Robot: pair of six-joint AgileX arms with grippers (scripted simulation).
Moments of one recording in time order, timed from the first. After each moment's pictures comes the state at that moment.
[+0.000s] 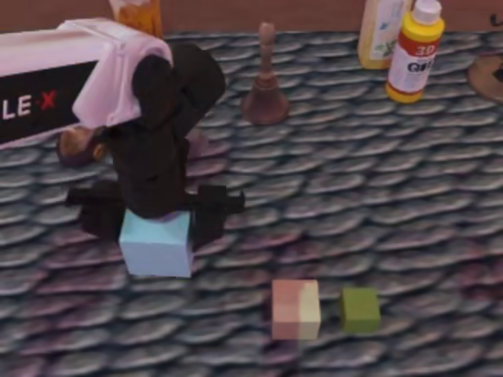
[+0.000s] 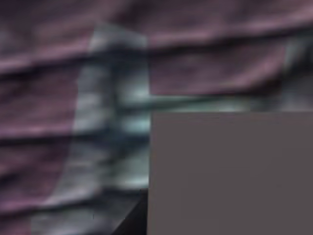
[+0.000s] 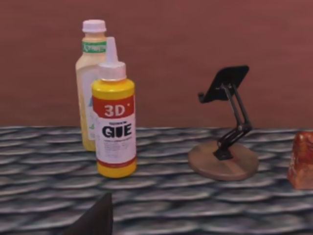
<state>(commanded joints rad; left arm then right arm) -0.57 1.83 1.32 -1.08 0.00 -0.48 0.01 0.00 0.00 0.00 0.00 0.00</state>
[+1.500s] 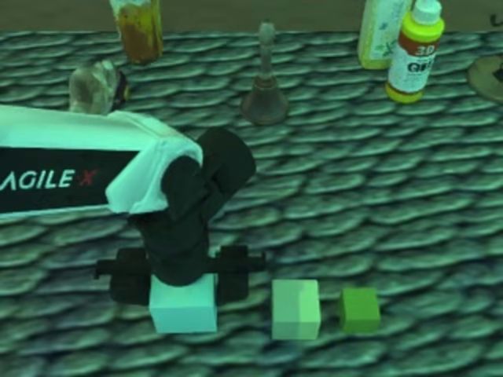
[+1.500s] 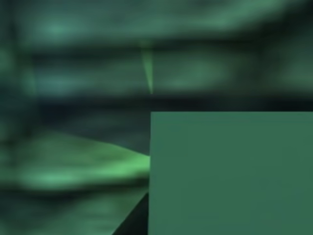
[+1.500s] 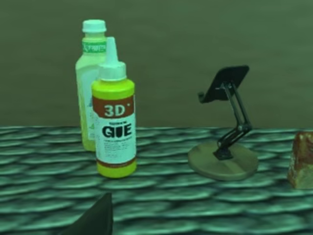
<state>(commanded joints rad) -0.69 1.84 1.08 -0.80 0.00 -0.68 0.01 0.00 0.00 0.00 0.00 0.00</state>
